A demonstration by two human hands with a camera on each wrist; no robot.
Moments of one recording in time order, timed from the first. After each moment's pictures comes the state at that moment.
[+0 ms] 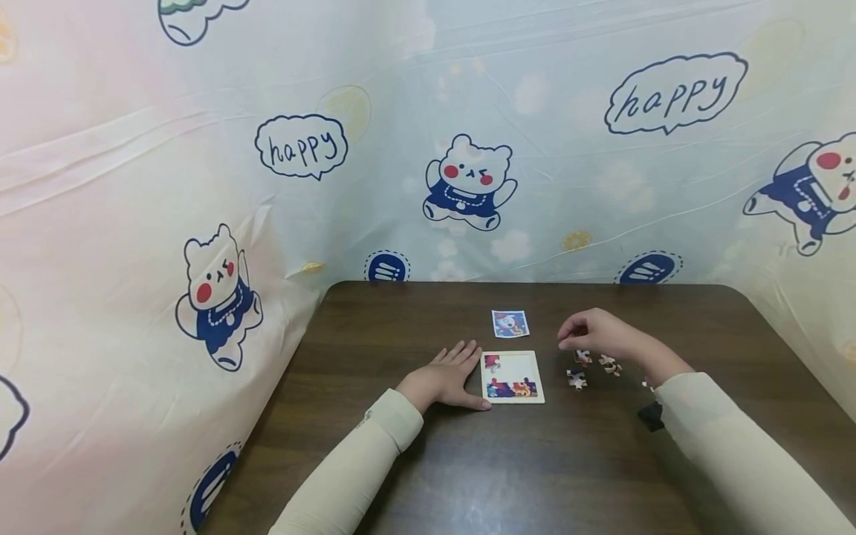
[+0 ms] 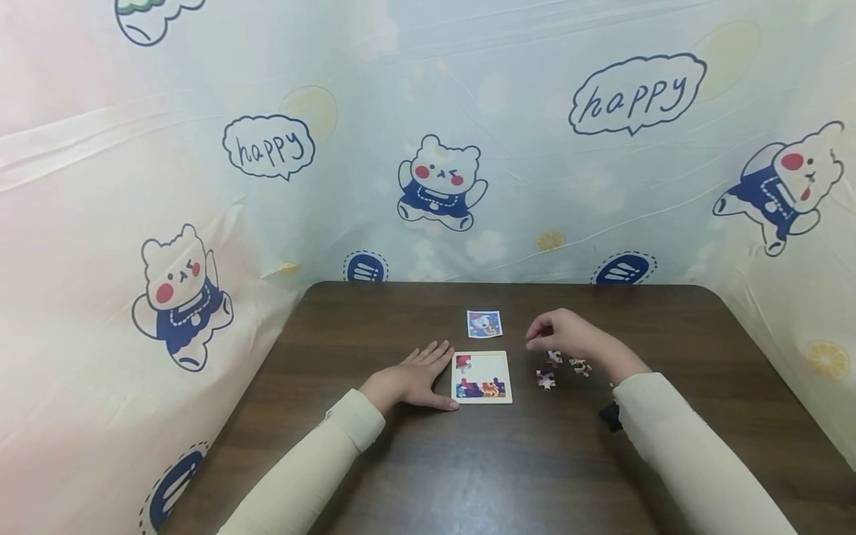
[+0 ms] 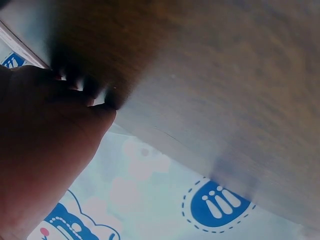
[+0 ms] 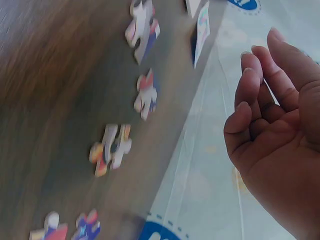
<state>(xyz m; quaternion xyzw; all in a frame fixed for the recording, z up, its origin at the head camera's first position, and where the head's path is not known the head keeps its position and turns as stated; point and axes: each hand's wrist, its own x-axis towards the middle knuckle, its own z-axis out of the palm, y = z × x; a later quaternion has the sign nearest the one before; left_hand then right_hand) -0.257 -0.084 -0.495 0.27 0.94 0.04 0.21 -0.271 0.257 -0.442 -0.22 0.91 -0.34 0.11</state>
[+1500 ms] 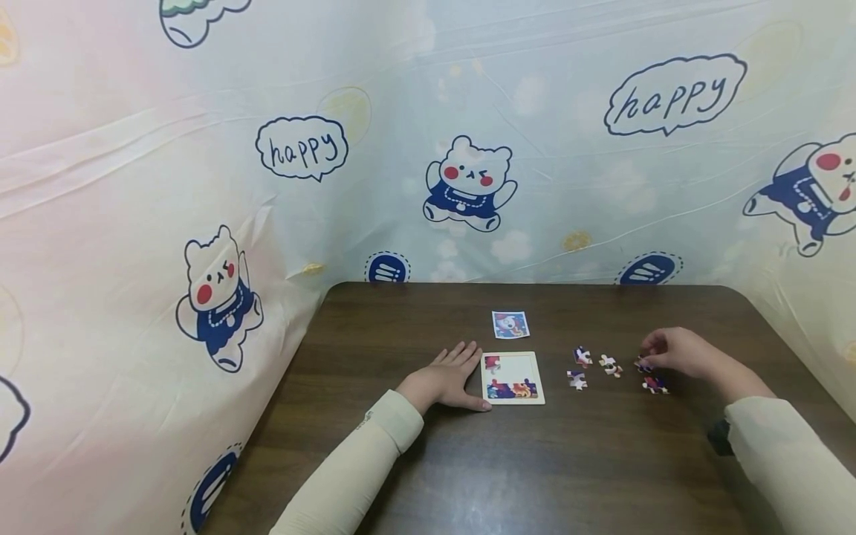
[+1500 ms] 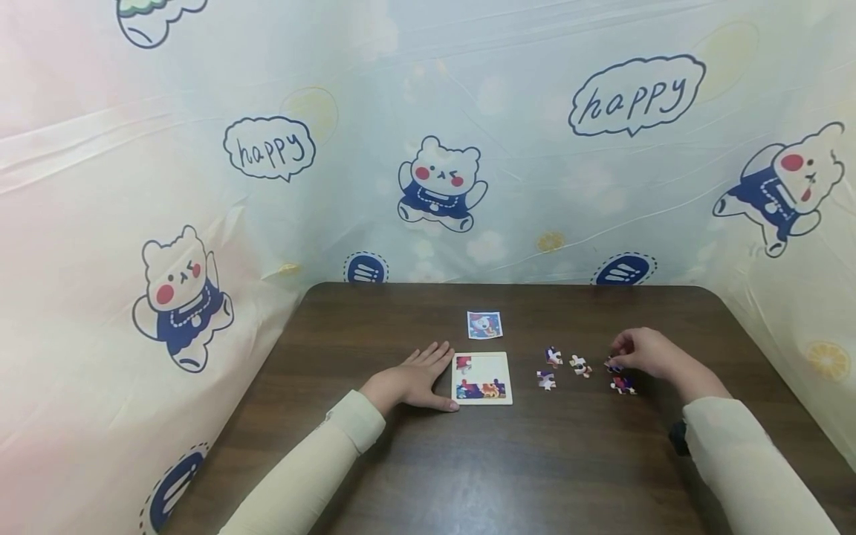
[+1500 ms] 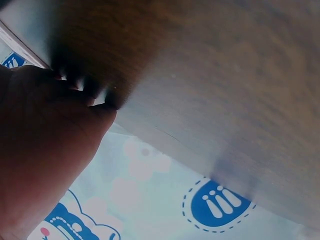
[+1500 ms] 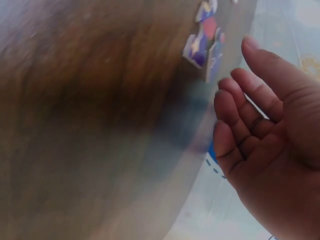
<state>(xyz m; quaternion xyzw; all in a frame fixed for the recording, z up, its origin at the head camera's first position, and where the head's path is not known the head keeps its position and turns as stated) -0.256 -0.084 -0.494 0.27 0.94 0.03 0.21 -0.250 0.382 -0.474 -0.14 0.96 -0.24 0.09</state>
